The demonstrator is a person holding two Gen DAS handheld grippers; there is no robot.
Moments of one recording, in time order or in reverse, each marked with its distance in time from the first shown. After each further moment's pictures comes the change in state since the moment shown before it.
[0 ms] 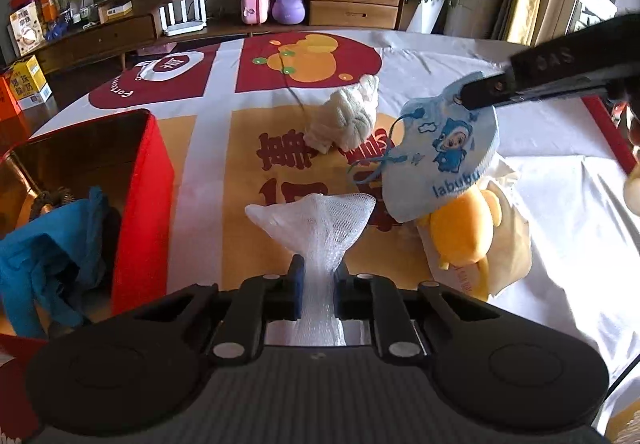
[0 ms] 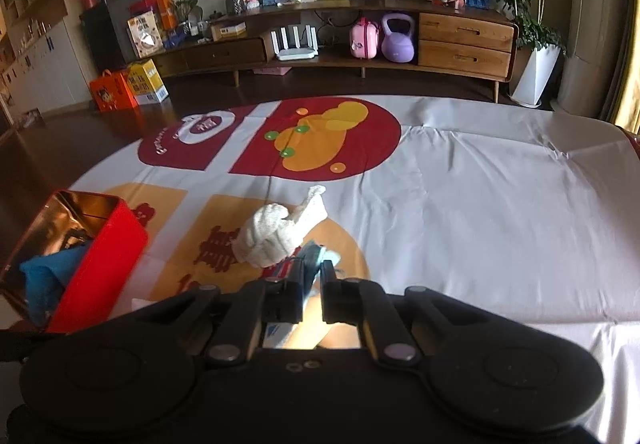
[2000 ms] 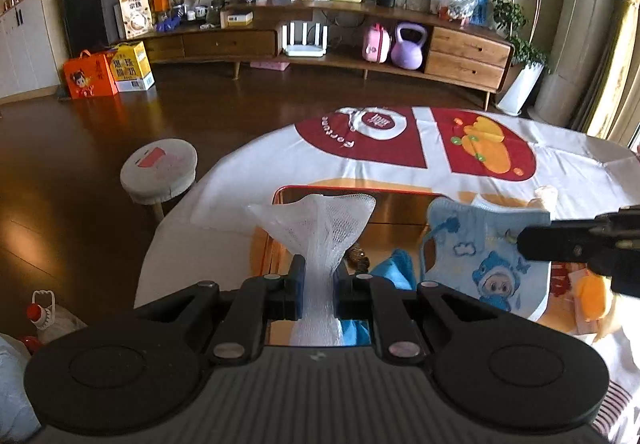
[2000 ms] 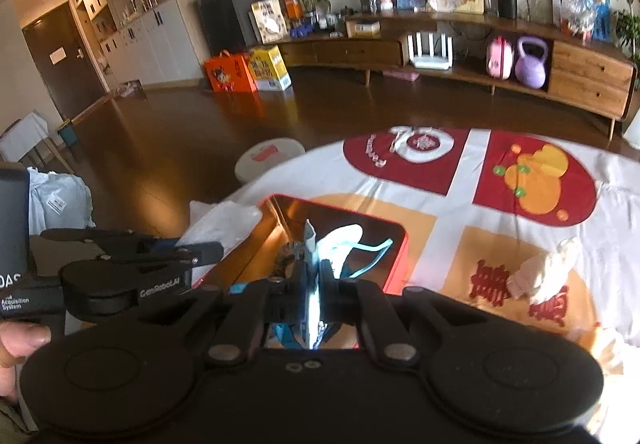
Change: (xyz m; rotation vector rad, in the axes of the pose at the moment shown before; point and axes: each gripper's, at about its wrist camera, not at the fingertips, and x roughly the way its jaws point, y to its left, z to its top) left arm -0.098 0.204 0.030 -0.175 -0.073 0.197; right arm 0.004 0.220 0.024 -0.146 0.053 0.259
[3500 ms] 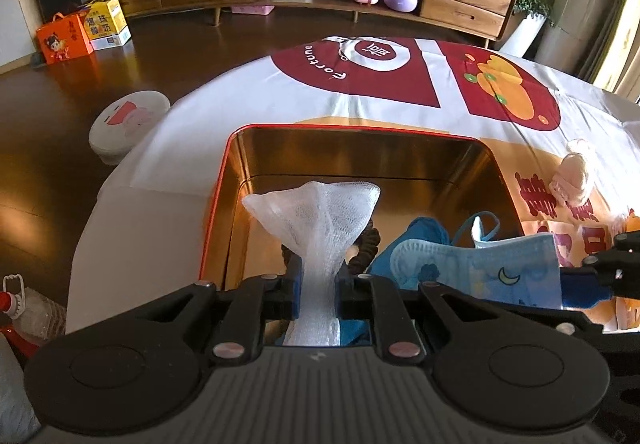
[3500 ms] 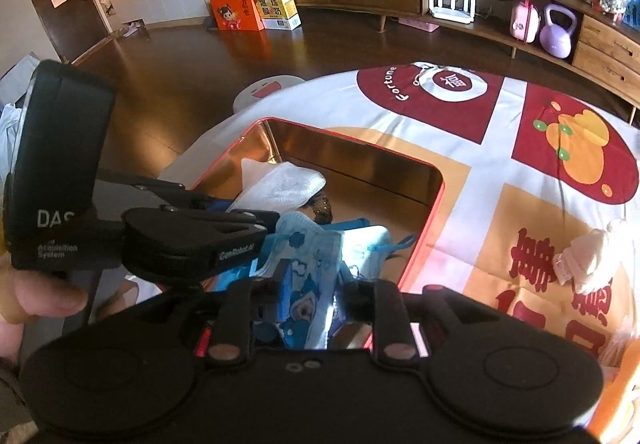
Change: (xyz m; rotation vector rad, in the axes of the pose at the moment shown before) left arm 0.087 -0.005 -0.006 0.018 0.163 -0.032; right arm 0.062 0.005 -0.018 -0.082 0.148 -0.004
